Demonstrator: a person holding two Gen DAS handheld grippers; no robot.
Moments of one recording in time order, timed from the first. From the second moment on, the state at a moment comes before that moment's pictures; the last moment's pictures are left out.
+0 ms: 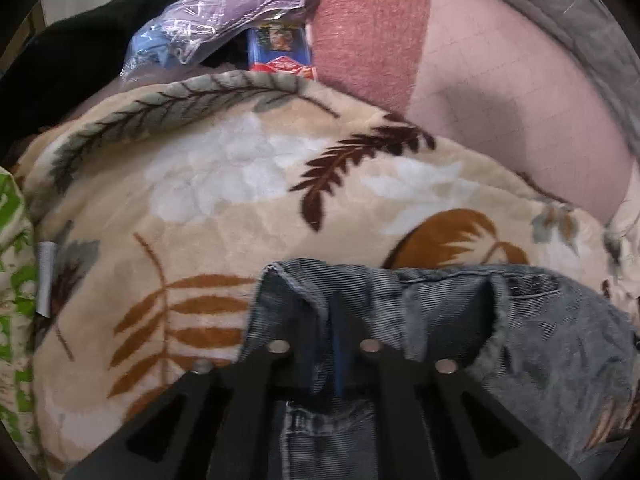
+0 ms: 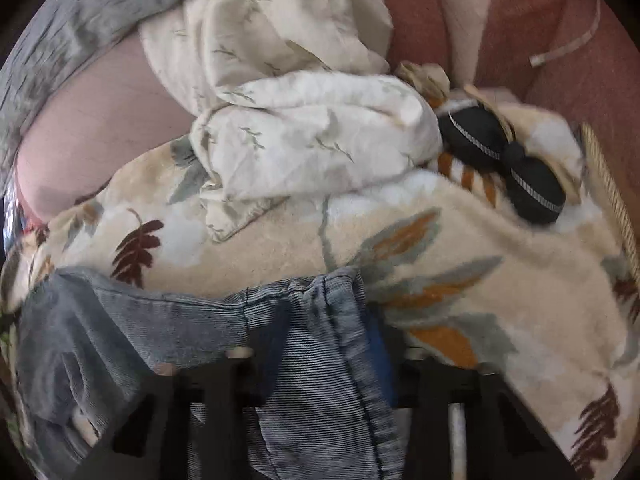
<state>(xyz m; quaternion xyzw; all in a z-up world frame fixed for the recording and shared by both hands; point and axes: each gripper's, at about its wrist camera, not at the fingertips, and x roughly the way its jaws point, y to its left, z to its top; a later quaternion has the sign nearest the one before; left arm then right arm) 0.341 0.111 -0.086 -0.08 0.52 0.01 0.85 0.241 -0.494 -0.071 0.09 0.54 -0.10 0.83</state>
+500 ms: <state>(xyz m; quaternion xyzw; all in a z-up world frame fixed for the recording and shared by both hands) 0.271 0.142 0.032 -0.16 0.42 -0.04 0.89 0.166 -0.475 0.050 0.14 0.41 -0.09 0.90</state>
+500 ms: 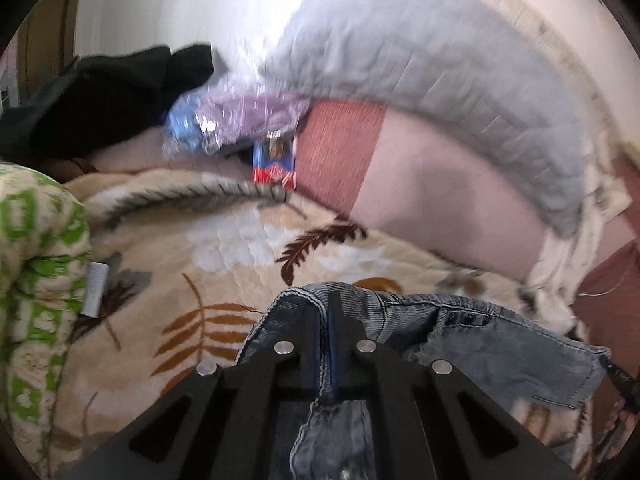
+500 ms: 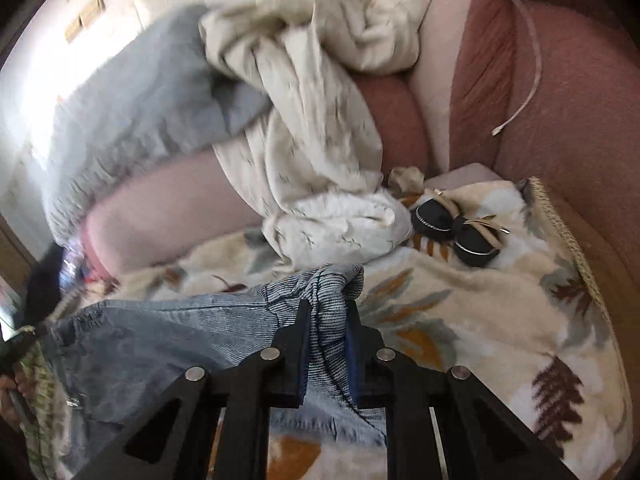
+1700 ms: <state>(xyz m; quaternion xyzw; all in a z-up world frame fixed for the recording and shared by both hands) -0.032 0.211 -0.024 -0.20 0.45 -0.03 0.87 -0.146 -0.464 -0.009 0.22 0.49 -0.01 0.85</state>
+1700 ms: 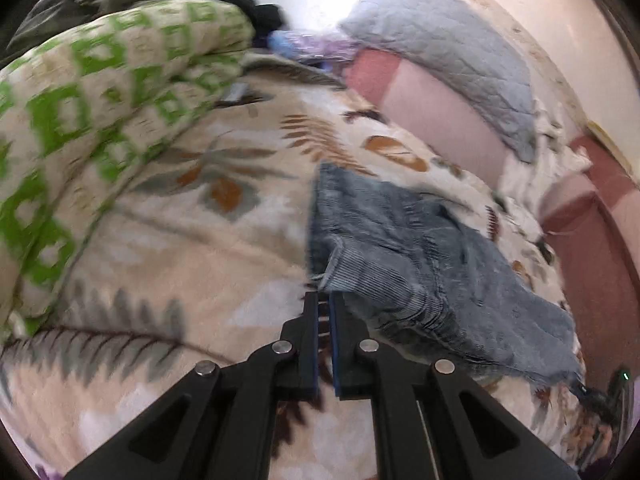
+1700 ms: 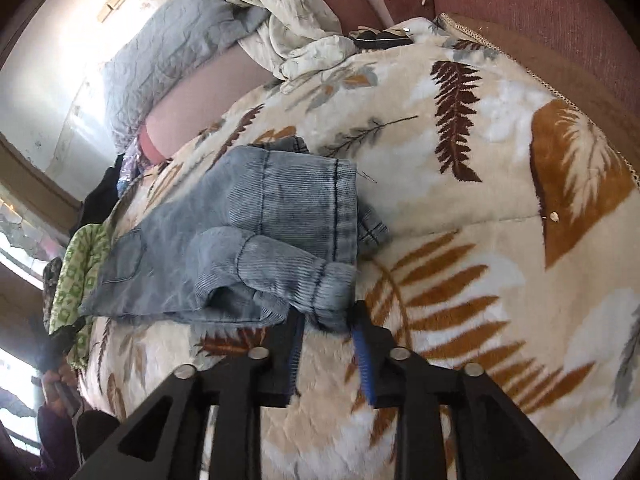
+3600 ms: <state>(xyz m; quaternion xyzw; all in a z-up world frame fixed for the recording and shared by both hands) -0.001 -0.106 -0.023 -0.04 0.43 -0.31 0.84 -0.048 -0.478 0.004 0.43 0.33 0.15 0.82</state>
